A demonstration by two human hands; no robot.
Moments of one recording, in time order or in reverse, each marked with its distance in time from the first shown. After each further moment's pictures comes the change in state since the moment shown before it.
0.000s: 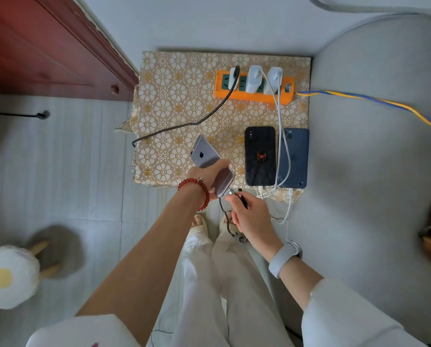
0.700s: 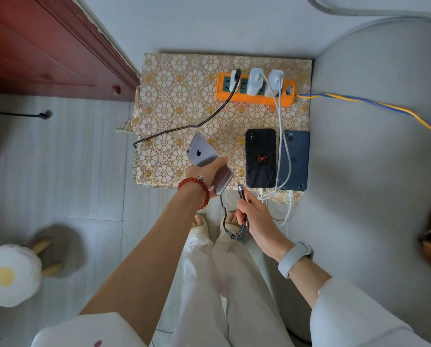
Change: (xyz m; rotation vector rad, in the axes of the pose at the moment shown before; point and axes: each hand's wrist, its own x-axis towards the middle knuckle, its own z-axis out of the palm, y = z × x) left_hand 0.000 0.009 0.002 -0.079 0.042 -0.023; right_hand 0.005 0.000 -0.014 0.255 -0.232 0.187
